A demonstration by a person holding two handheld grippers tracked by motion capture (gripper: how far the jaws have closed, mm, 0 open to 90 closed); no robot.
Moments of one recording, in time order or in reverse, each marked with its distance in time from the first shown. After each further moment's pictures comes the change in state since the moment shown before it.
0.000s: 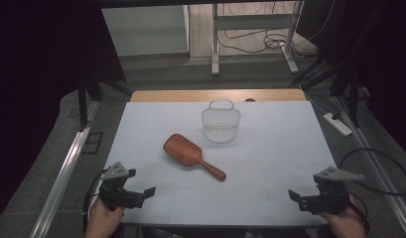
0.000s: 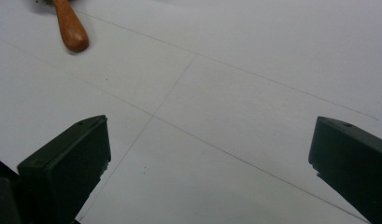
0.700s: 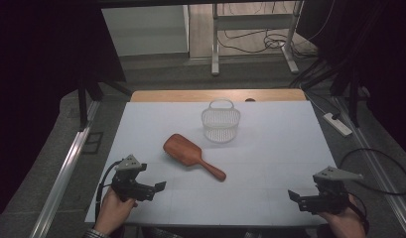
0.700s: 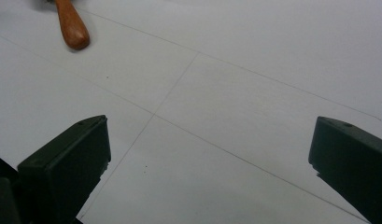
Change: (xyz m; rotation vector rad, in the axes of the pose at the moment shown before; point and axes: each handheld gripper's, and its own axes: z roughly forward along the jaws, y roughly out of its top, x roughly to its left) left arm -0.004 0.022 0.024 0.036 -0.030 0.039; right arm 0.000 0.000 0.001 0.009 0.003 -0.004
